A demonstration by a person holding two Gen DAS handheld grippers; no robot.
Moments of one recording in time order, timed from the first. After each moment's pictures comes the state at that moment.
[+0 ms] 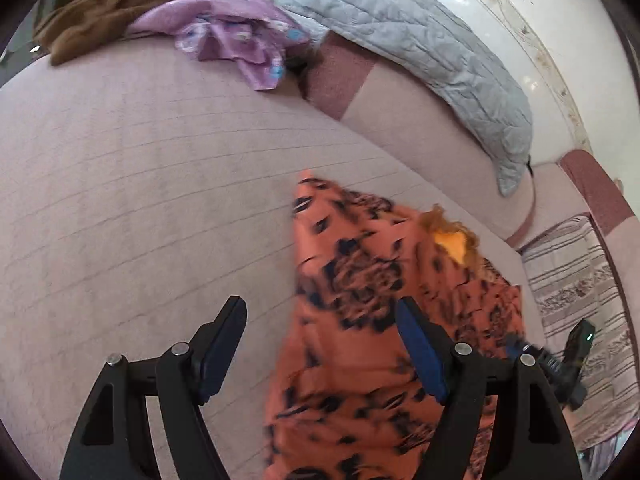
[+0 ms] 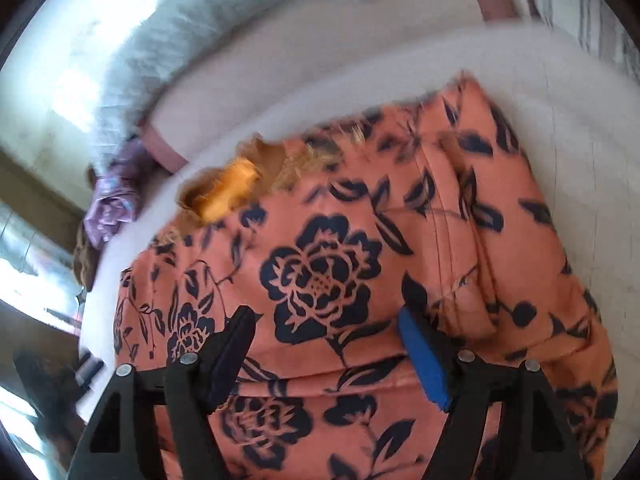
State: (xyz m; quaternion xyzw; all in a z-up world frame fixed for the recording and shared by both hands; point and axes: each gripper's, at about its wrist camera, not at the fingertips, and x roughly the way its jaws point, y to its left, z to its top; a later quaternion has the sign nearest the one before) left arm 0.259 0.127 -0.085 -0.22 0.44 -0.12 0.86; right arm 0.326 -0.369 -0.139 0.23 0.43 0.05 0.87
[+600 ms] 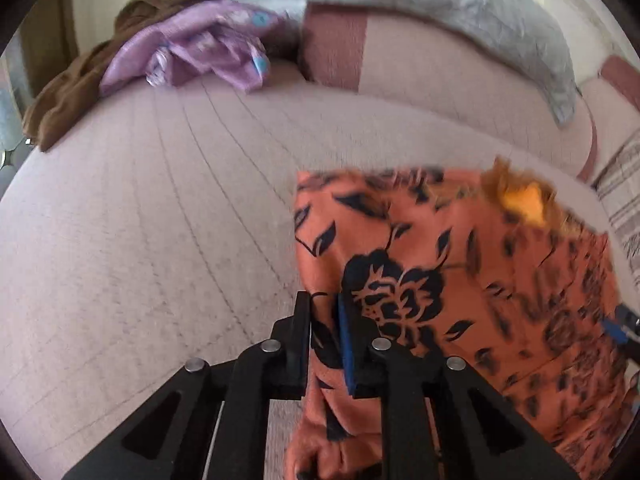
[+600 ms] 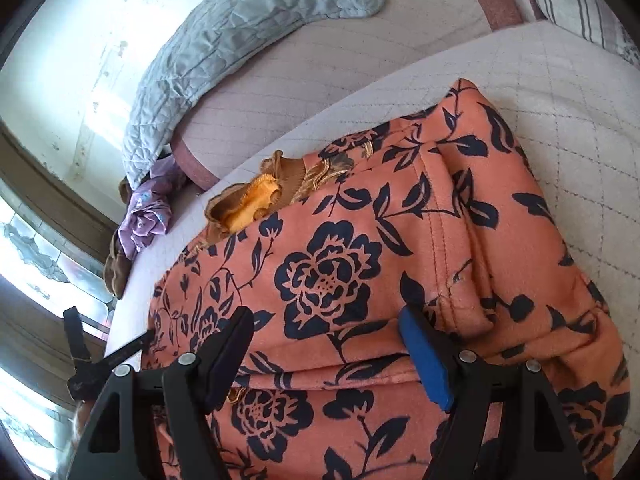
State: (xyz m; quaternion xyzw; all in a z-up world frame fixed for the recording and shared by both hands) left arm 0.294 0.070 -0.097 -0.05 0.46 -0.04 0.89; right arm 0.311 -0.385 -0.141 0.28 0.41 0.09 0.86
